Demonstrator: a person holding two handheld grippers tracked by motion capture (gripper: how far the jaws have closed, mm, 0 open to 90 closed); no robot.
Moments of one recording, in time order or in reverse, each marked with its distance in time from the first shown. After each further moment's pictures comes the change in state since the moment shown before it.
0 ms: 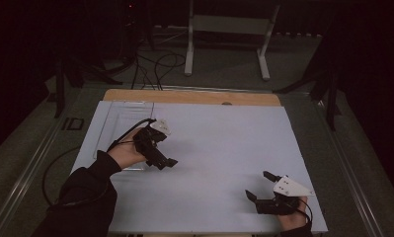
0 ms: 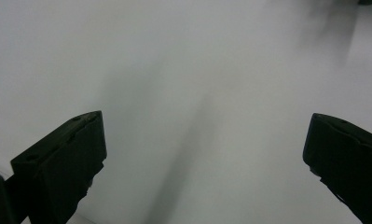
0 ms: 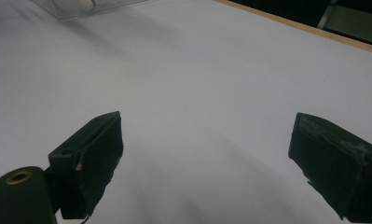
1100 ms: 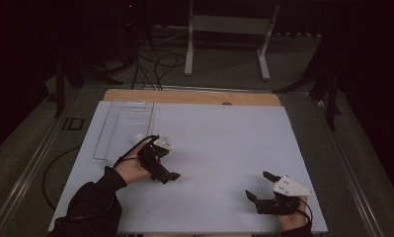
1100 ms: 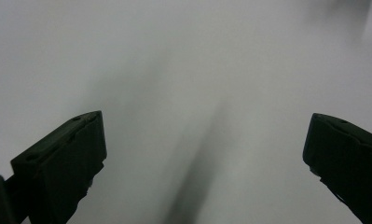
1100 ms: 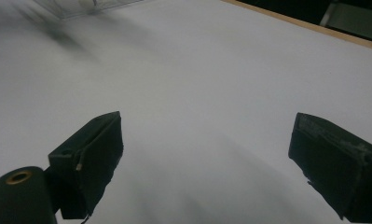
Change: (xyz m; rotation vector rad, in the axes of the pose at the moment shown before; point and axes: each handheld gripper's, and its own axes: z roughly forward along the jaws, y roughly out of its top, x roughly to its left) left arm -0.017 -0.032 0.039 -0.007 -0.011 -0.045; right arm -0.001 -0.001 0.000 0.005 0.006 0.003
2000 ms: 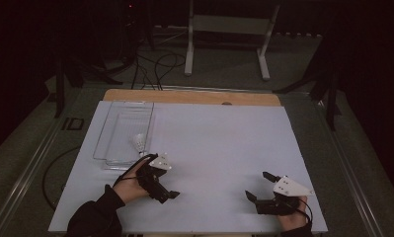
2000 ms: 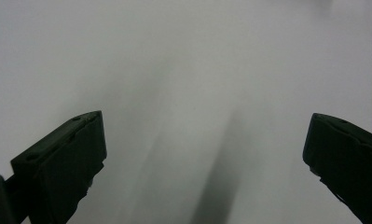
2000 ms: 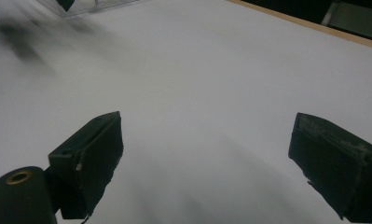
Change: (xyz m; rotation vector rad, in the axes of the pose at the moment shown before) left arm -0.029 -0.041 0.013 -0.074 -0.050 0.029; right arm 0.001 0.000 0.000 0.004 0.006 -0.001
